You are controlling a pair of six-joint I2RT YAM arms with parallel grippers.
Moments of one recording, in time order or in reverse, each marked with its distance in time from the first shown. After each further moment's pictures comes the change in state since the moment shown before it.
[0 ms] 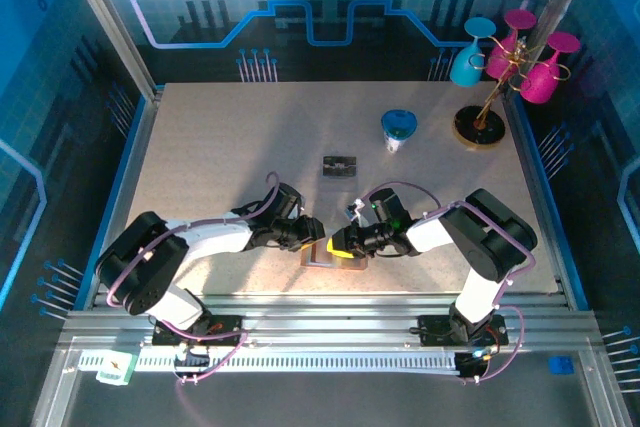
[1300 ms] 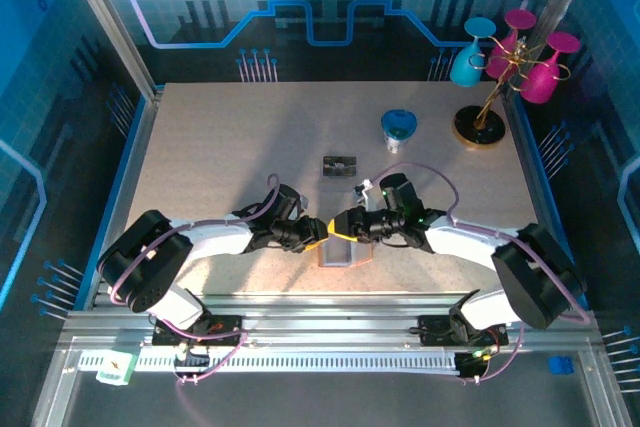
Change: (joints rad) left arm -0.001 0.023 -0.029 0.108 0.073 -0.049; right arm -0.011 -0.359 0.069 -0.285 0.097 -0.038
